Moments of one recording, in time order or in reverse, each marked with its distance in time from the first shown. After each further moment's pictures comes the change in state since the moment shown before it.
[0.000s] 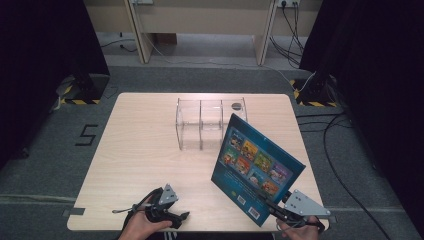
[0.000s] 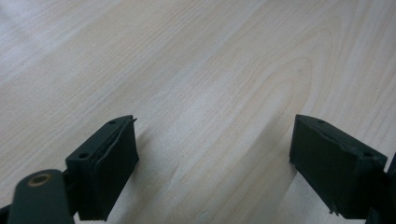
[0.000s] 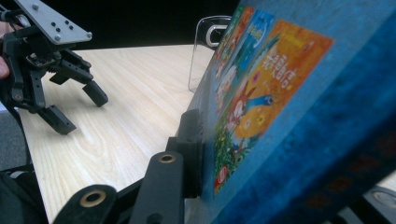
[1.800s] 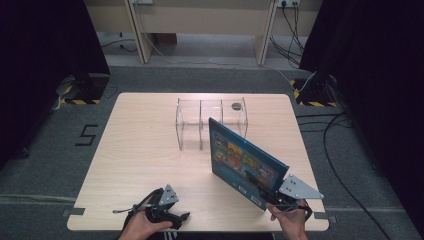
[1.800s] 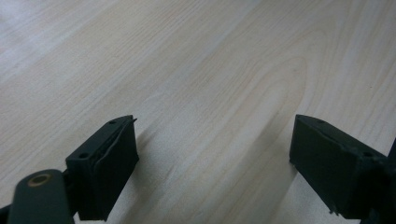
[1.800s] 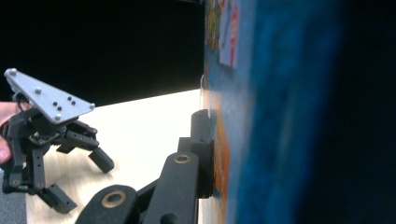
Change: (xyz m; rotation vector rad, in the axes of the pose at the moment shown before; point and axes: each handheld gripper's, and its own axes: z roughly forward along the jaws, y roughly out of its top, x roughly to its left) left arm -0.001 0.000 0.000 -0.004 -0.007 0.009; right arm -0.013 0.026 0.032 -0.174 0.037 0.117
